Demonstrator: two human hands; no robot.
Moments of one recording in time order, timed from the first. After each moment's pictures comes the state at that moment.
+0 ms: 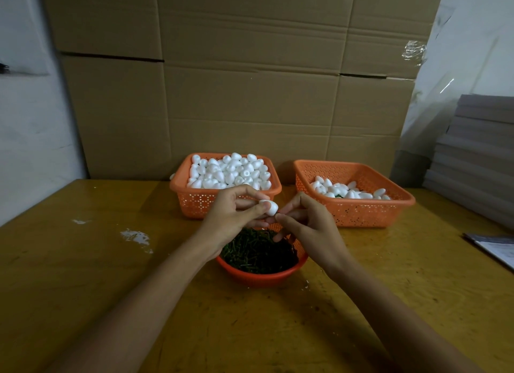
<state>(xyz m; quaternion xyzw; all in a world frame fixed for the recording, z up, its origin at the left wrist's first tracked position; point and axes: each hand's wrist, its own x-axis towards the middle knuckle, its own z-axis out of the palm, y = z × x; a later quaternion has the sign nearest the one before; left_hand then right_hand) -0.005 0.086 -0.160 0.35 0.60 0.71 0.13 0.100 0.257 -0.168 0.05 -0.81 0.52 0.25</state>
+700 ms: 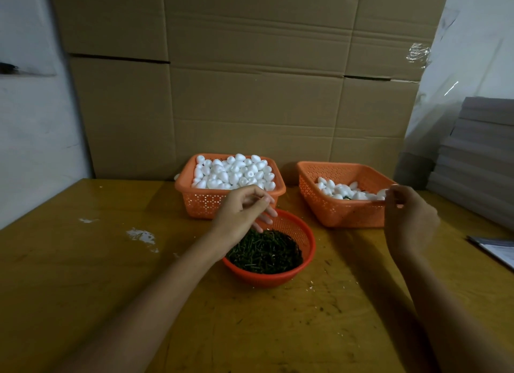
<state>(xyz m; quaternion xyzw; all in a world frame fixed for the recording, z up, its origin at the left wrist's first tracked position) -0.002 0.087 -0.157 0.35 0.69 0.63 0.05 0.114 0.395 -0.170 -0.33 -0.77 0.14 0.53</state>
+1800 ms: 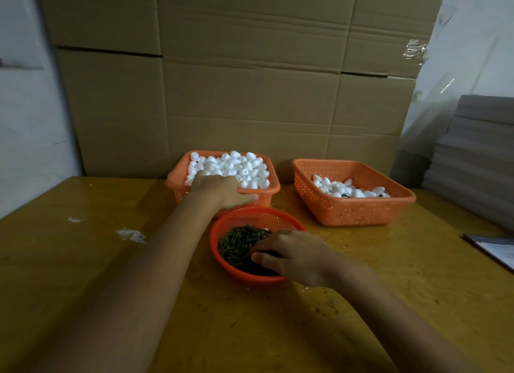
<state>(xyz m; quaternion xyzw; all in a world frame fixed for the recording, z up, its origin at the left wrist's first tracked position) -0.080 0.102 -0.123 0.25 0.97 0.03 -0.01 0.105 0.235 -0.152 0.08 -0.99 0.08 -0.03</state>
